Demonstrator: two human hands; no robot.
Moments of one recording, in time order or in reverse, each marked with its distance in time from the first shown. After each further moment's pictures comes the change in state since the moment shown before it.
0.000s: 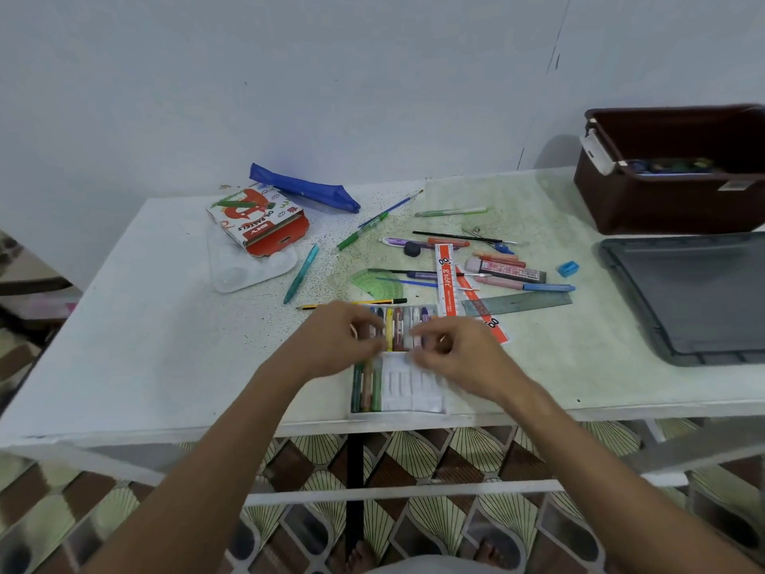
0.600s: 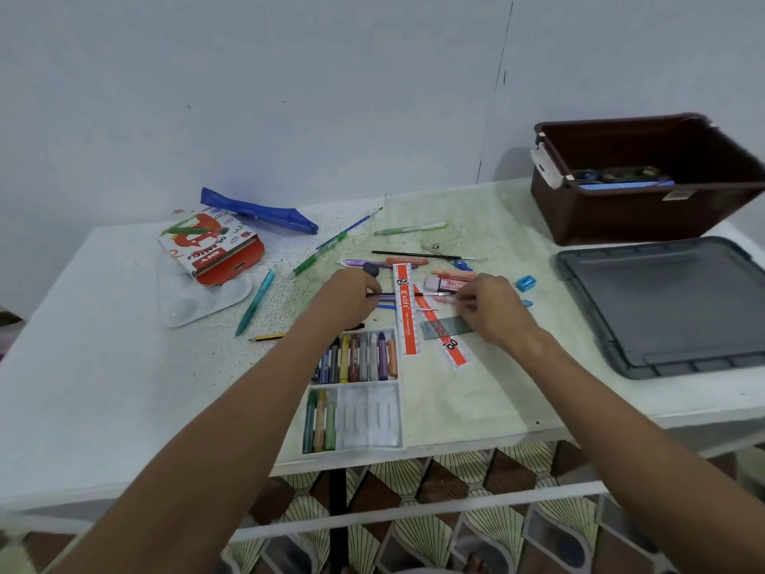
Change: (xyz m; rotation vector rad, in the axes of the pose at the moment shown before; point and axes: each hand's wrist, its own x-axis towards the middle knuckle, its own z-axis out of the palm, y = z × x) left_hand 0.131 0.034 0.028 0.301 0.061 0.014; right_hand 0.069 0.065 -0.099 -0.603 0.268 0.107
